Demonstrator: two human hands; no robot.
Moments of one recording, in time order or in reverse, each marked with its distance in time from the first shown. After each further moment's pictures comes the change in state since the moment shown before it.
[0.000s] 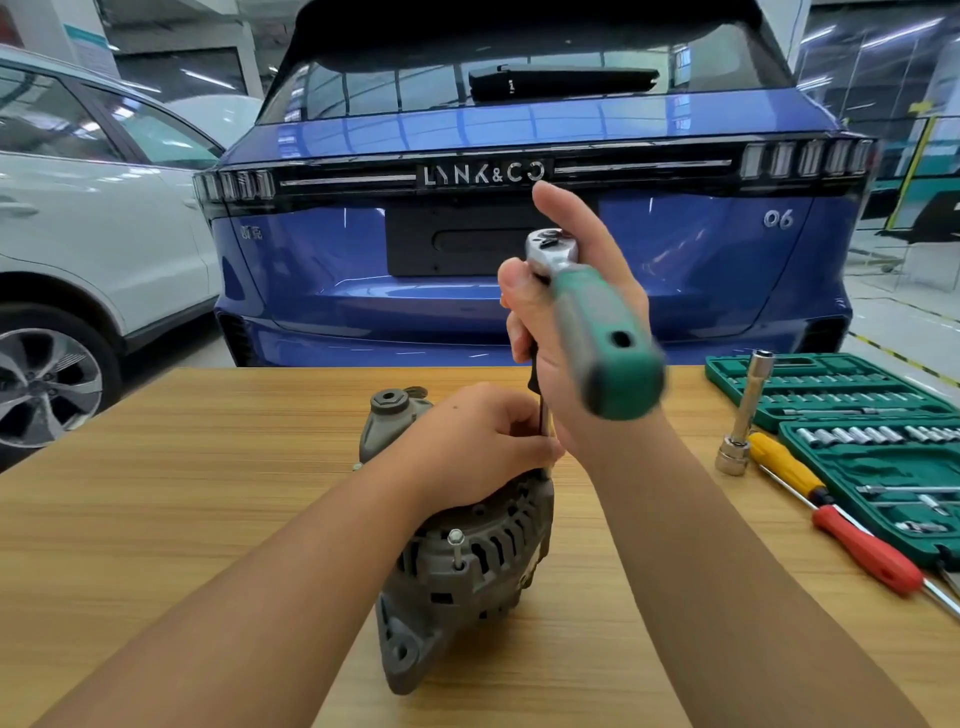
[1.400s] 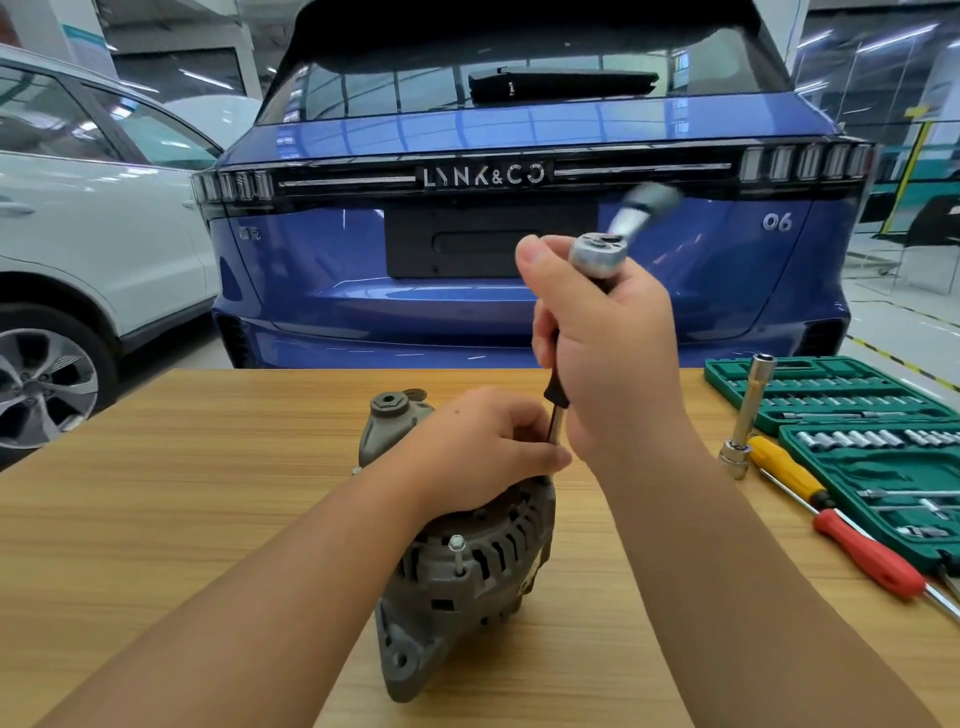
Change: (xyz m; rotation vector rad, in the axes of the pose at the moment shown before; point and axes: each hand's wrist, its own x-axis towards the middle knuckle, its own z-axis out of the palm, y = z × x) left_hand -0.002 0.006 -0.003 -0.003 -0.055 0.010; right_hand 0.001 -0.010 -0.003 -0.073 0.162 0.177
